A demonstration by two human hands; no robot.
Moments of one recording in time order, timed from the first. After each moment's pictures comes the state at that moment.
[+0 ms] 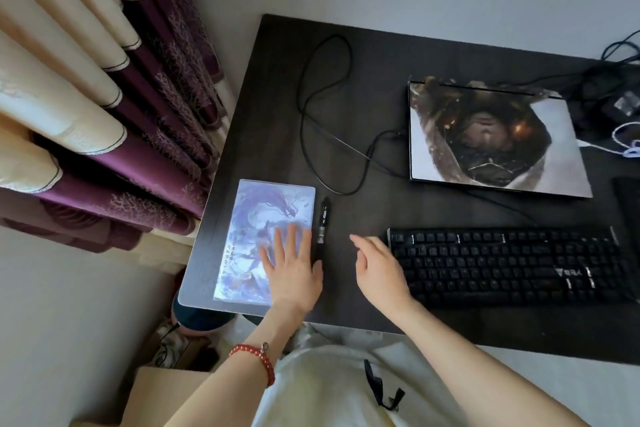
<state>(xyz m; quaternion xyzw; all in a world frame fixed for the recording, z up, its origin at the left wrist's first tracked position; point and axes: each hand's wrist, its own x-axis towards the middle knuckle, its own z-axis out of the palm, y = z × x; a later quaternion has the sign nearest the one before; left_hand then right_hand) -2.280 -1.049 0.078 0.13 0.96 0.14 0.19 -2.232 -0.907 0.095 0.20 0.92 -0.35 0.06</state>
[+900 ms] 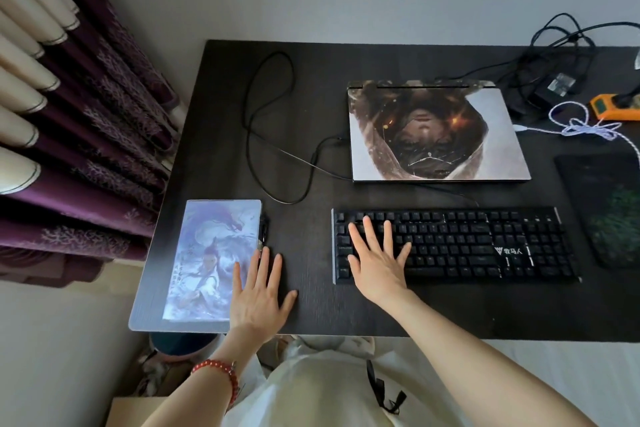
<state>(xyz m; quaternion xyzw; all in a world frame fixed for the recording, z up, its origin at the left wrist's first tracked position) -2.253 -1.038 0.057 0.26 0.94 -0.04 0.21 -2.202 -0.819 0.090 0.21 0.94 -0.18 0.22</state>
